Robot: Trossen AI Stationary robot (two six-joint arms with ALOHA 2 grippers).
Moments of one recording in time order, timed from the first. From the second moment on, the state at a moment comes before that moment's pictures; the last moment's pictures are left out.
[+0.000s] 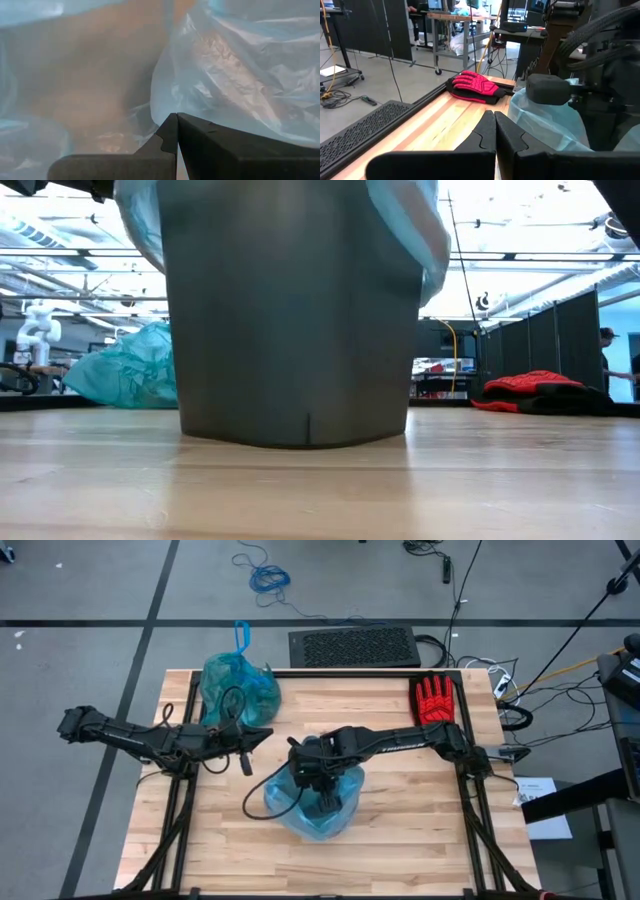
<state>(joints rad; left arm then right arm) -0.19 0.72 0.48 0.17 -0.48 -0.10 0.15 2.18 2.27 -1.28 -0.10 -0.01</state>
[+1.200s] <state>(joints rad) -0.19 0.72 0.48 0.17 -0.48 -0.10 0.16 2.27 2.27 -1.26 -0.04 0.12</state>
